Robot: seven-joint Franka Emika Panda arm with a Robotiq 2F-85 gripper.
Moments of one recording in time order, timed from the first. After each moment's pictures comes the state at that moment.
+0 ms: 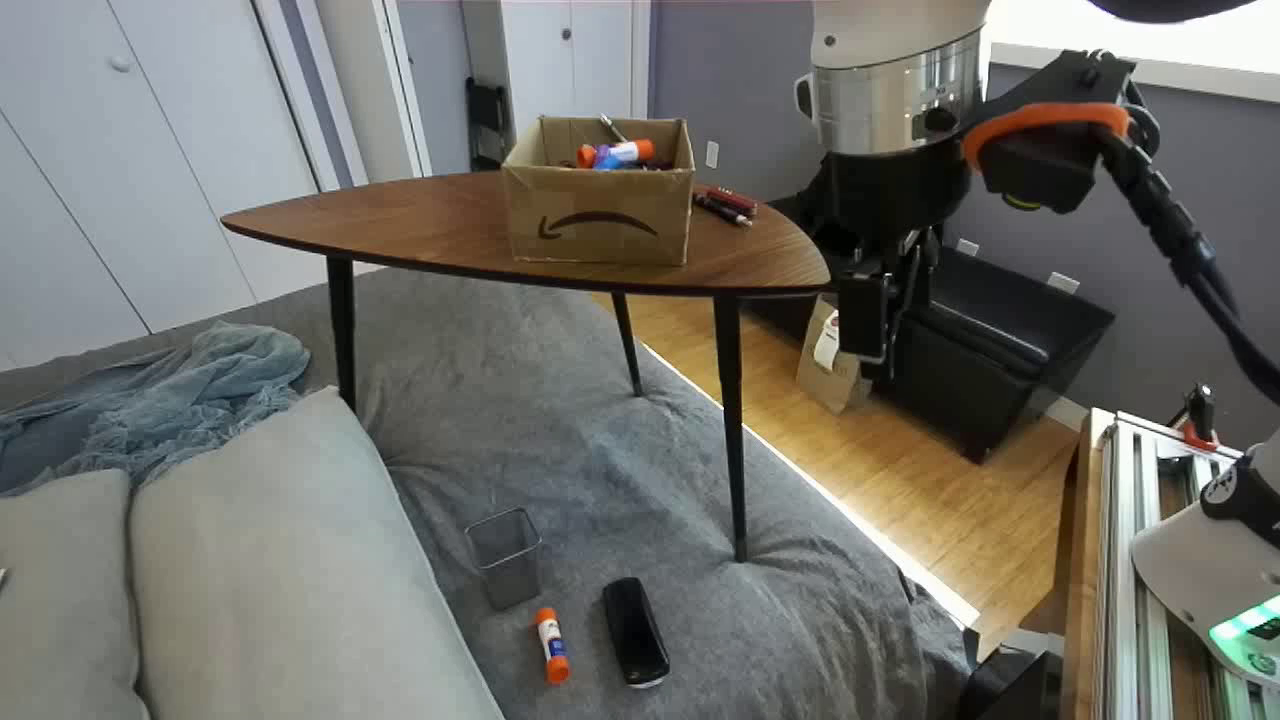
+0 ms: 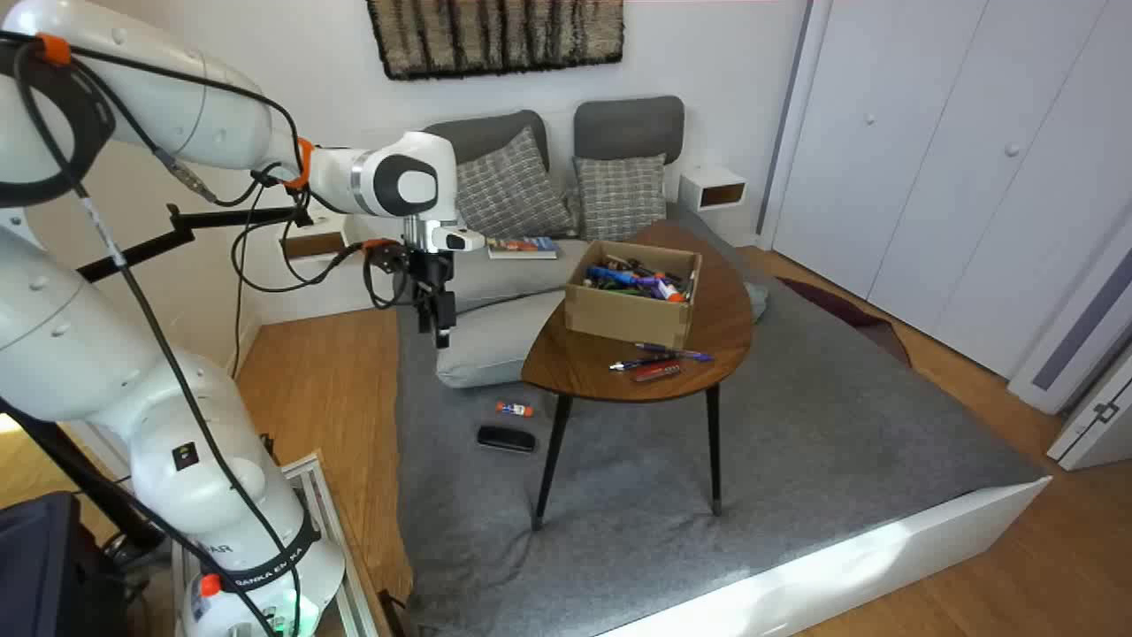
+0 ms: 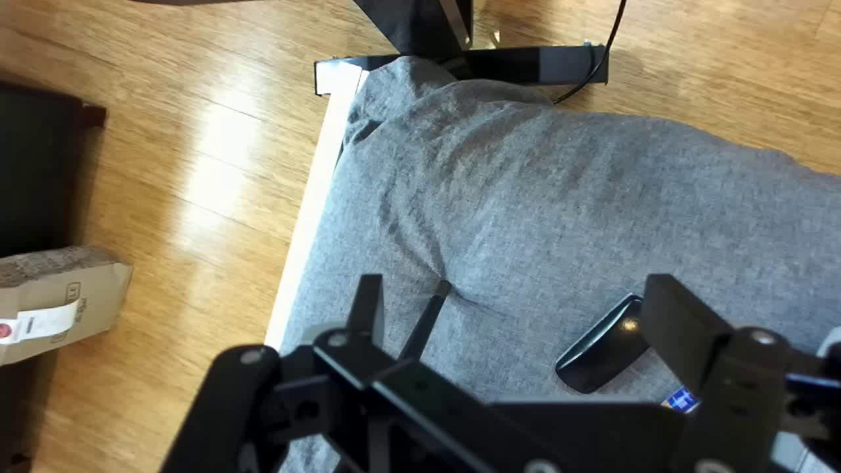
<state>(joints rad) 0.09 -0.29 0.36 -2.43 -0.01 1.86 0.46</state>
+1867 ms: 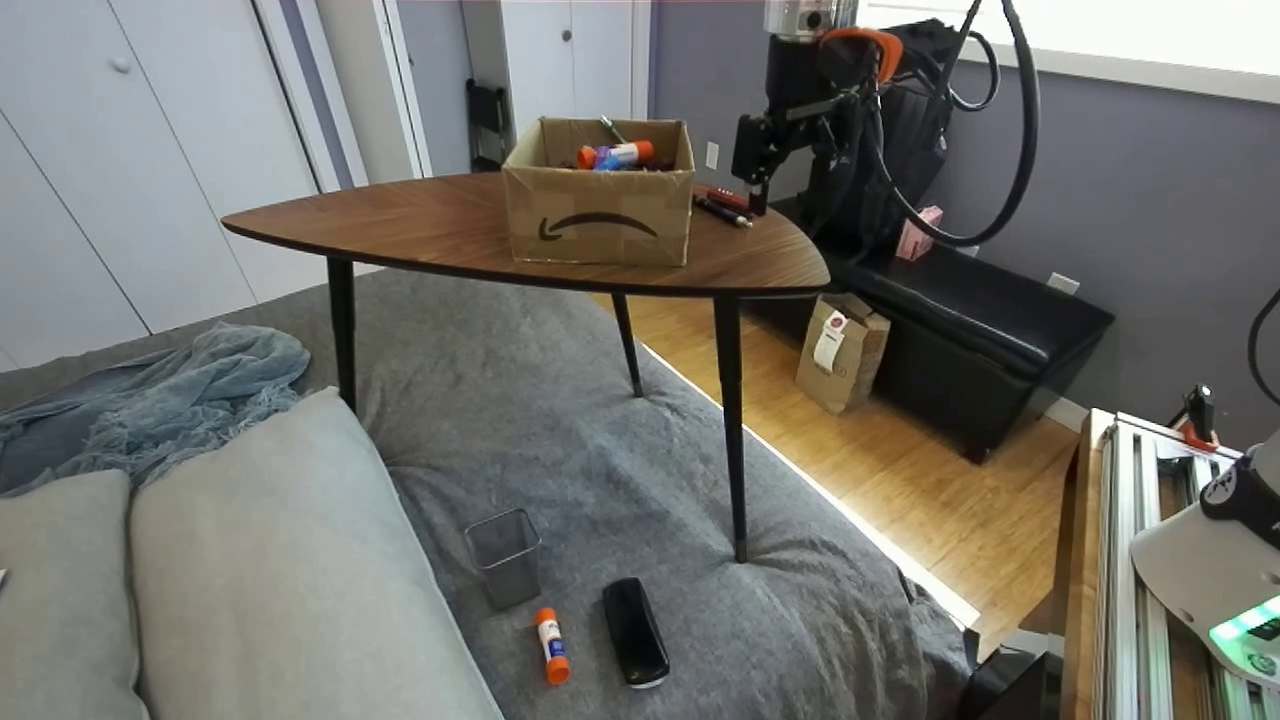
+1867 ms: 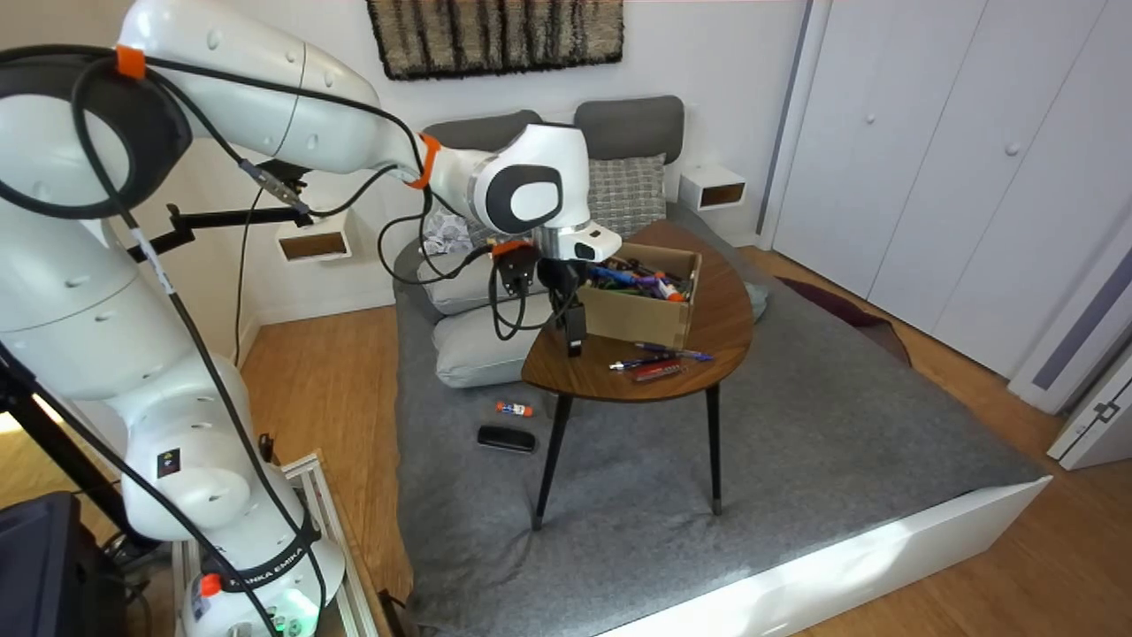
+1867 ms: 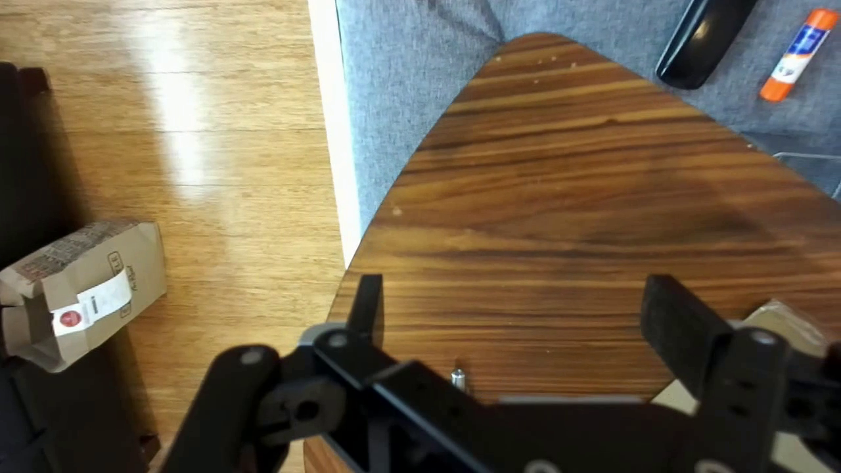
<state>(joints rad) -0.05 -0.10 0.03 -2.22 -0.12 2.12 0.44</state>
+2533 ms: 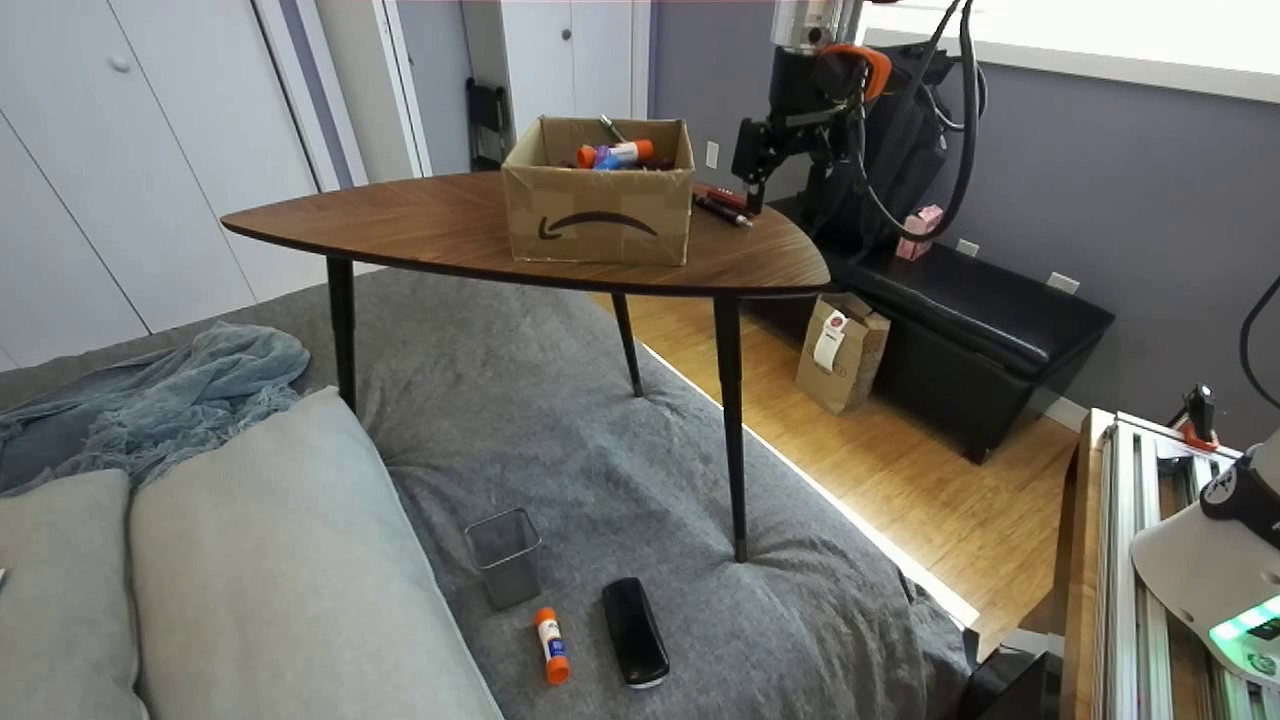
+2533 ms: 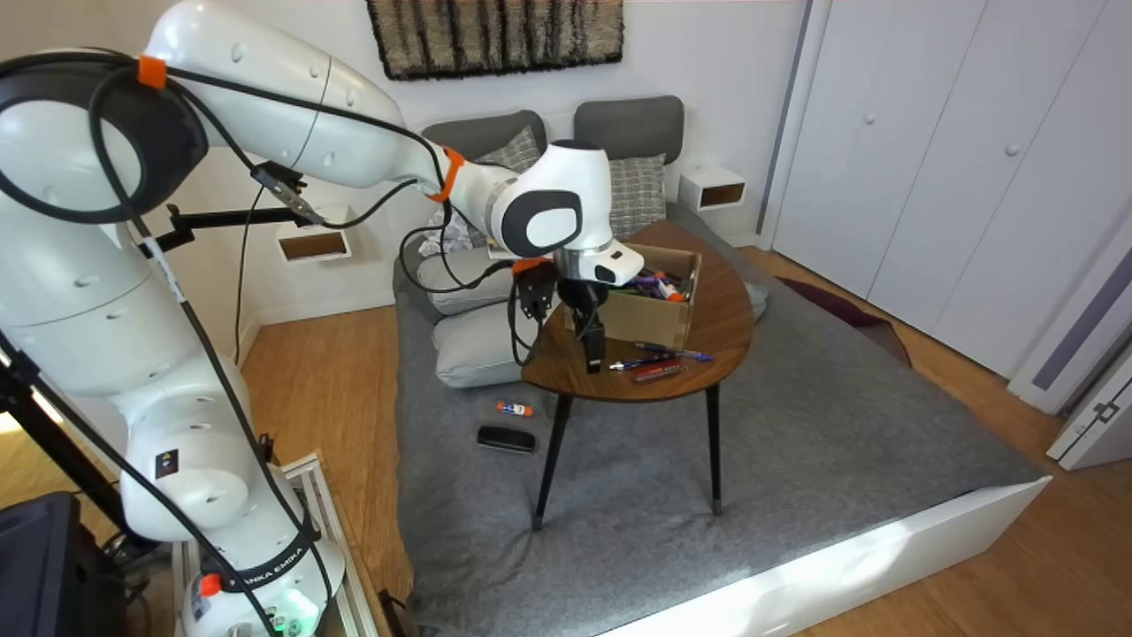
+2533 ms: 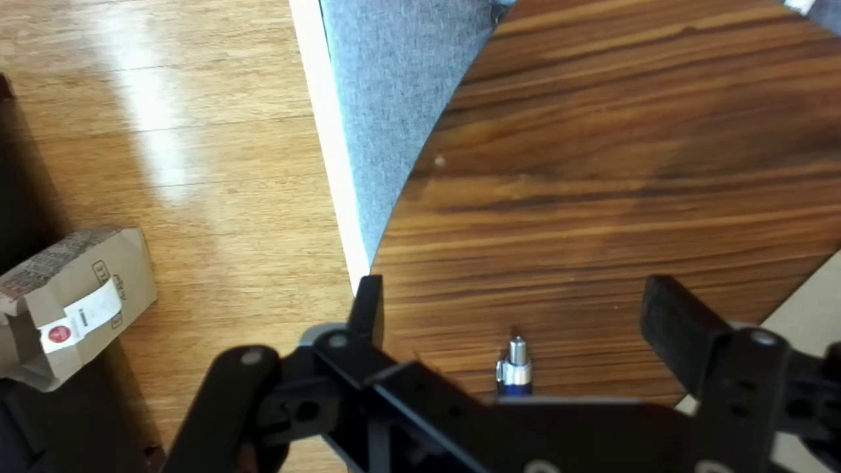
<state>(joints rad) -0.07 -0.05 -0.04 -2.23 -0.08 2.22 0.40</state>
